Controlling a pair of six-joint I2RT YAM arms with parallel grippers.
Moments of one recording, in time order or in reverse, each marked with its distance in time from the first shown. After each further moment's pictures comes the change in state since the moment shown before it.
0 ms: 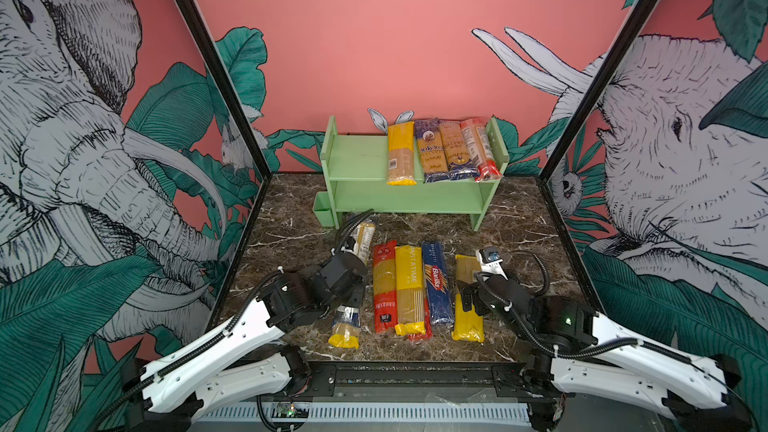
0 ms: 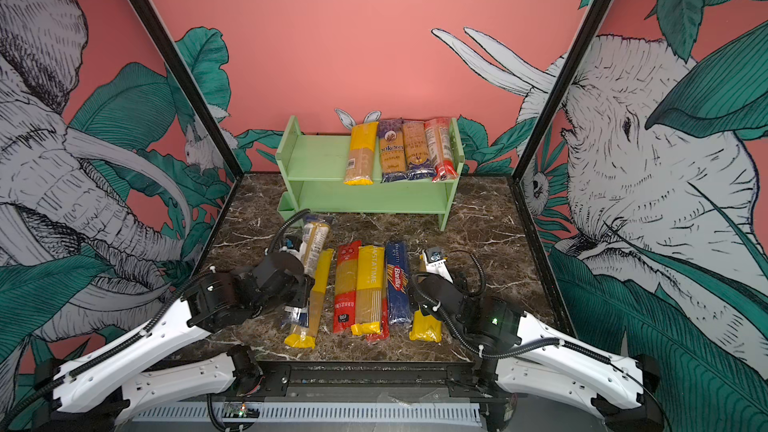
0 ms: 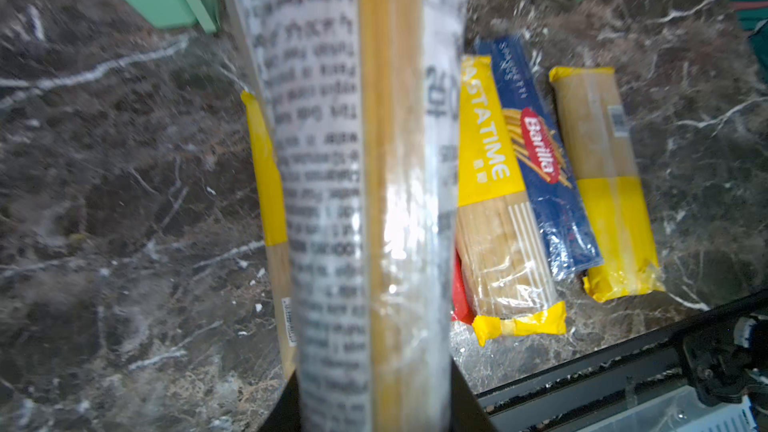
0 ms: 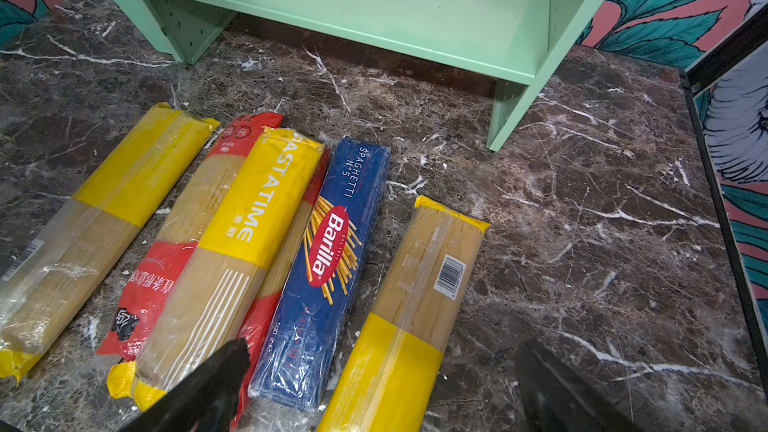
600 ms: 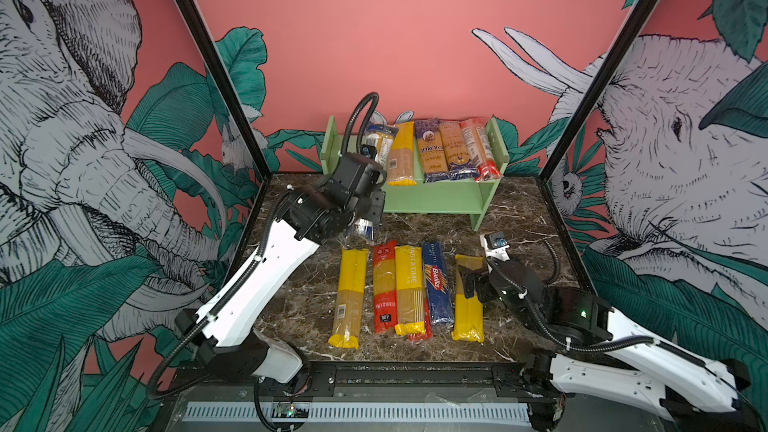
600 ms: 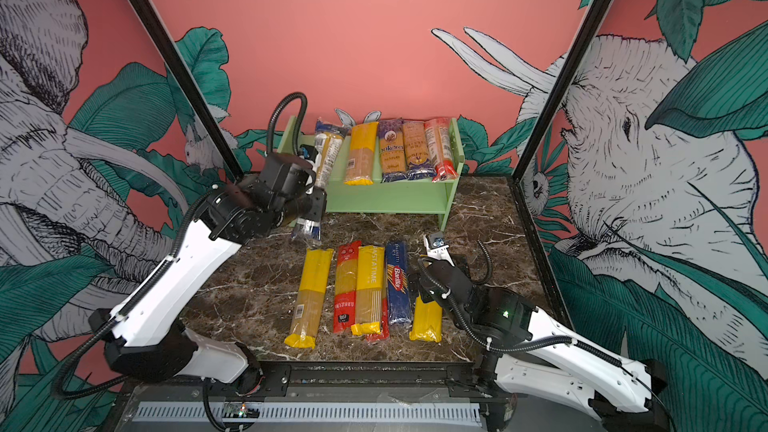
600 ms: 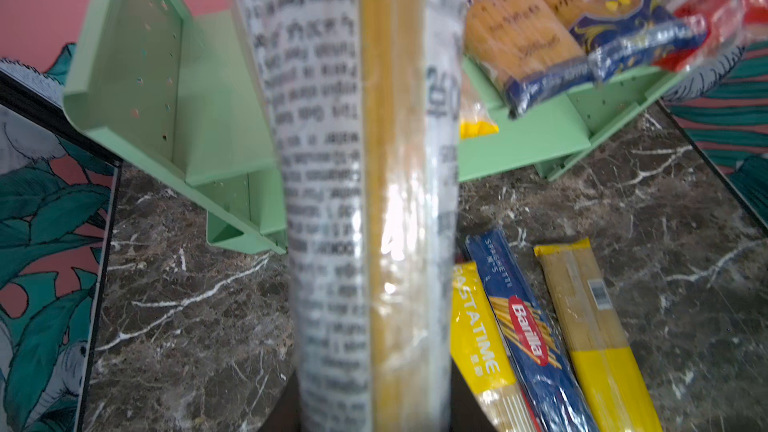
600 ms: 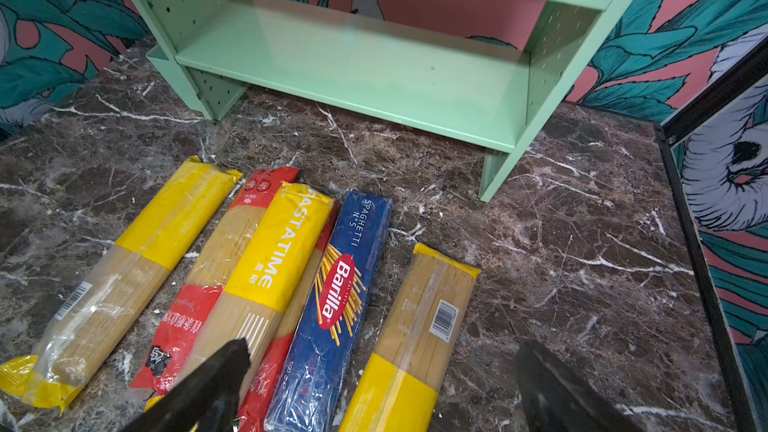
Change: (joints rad) left arm 0.254 0.597 0.897 -0.069 0.003 0.393; right arm -0.047 0.040 0.174 -0.001 -0.006 -0.117
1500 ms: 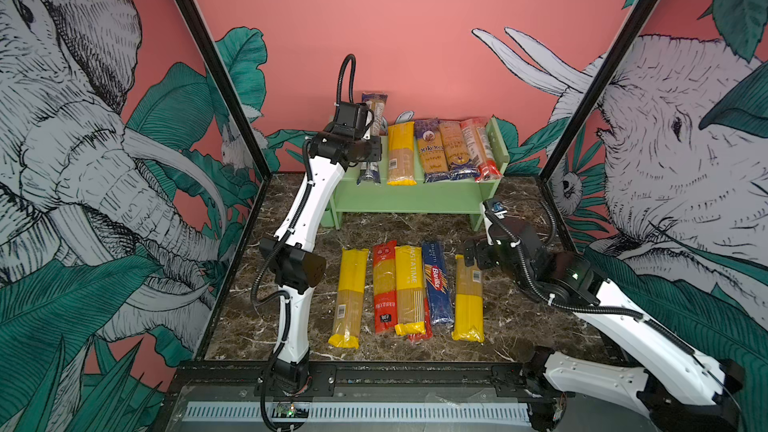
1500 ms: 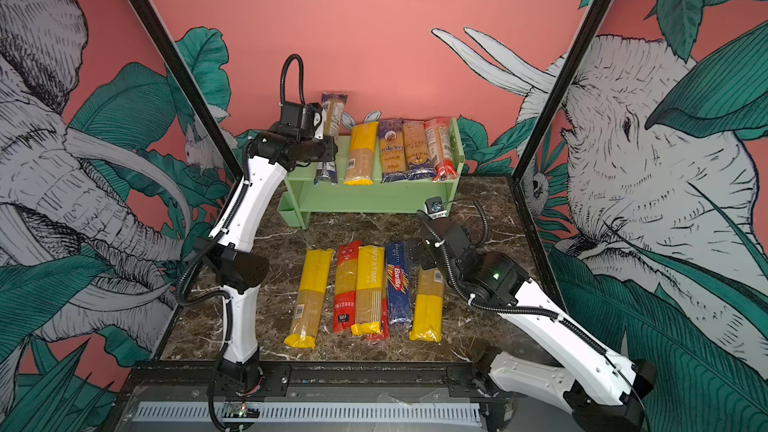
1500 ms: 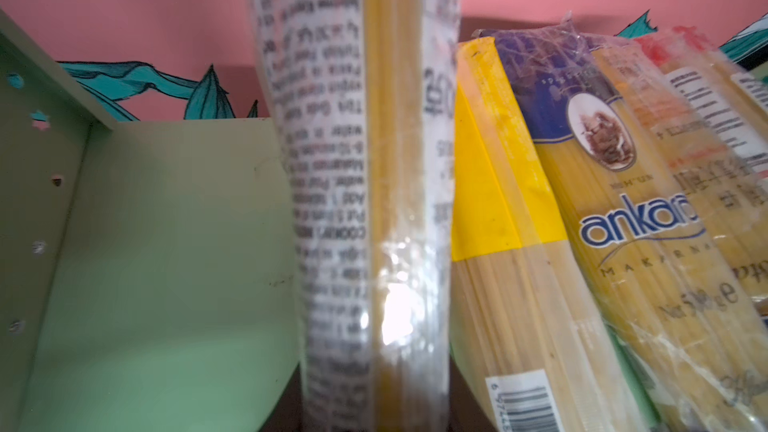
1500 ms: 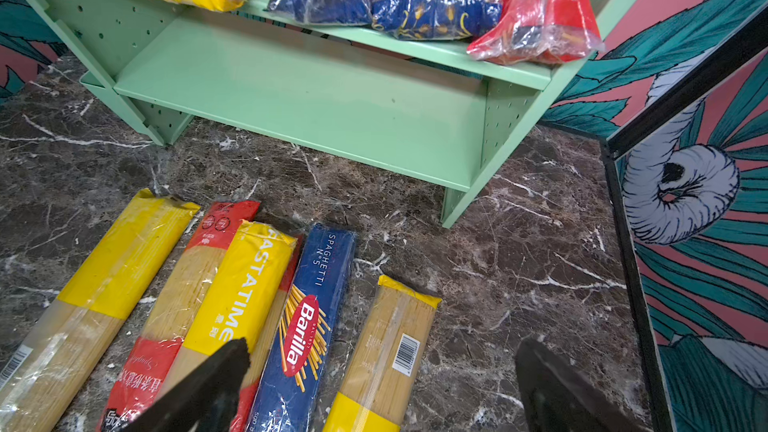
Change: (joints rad) left arm 0.335 0.620 0.591 0.082 0.378 0.004; right arm -0.248 0.192 0.232 -0.050 -0.121 -0.139
